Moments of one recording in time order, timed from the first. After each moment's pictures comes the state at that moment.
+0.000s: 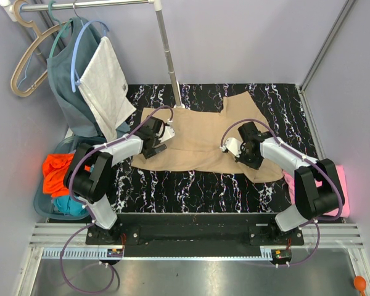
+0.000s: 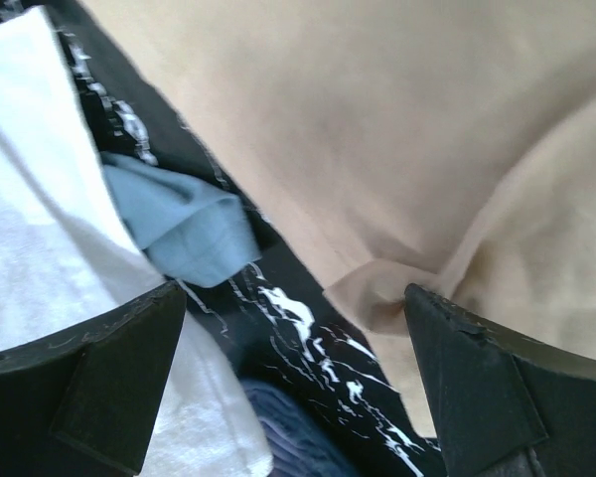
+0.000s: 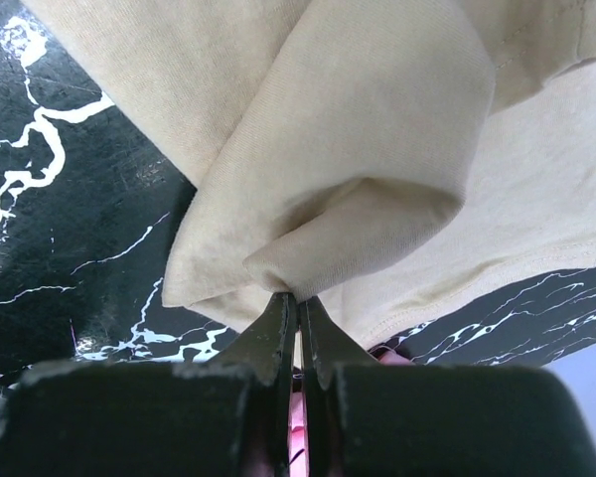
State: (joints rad) left arm -0.43 1.72 1.03 -0.31 -0.36 0.73; right arm 0.35 1.54 0.97 -0.75 0.10 -0.78
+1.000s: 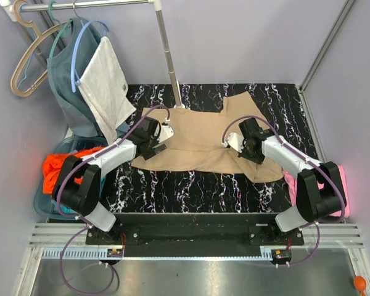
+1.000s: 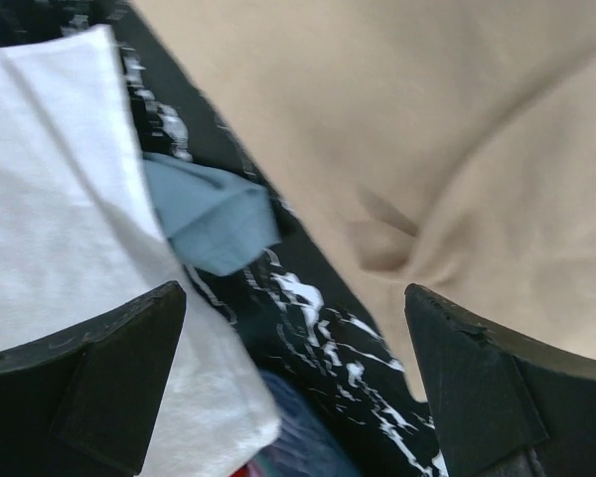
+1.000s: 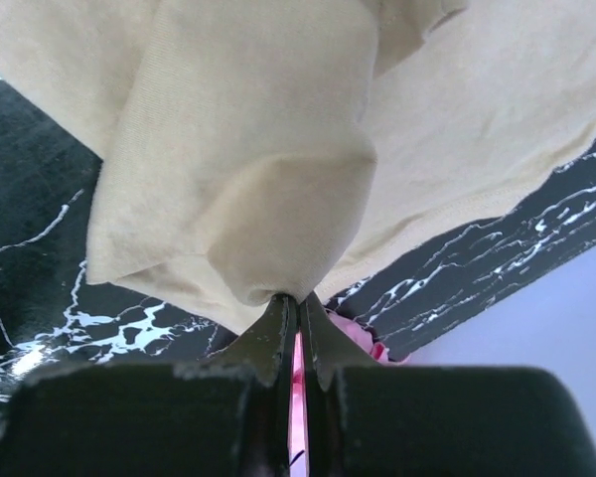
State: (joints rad) left arm -0.43 1.57 0.99 -0.30 -0.31 0.70; right arm 0.35 1.51 1.01 -0.76 0.21 -0.80
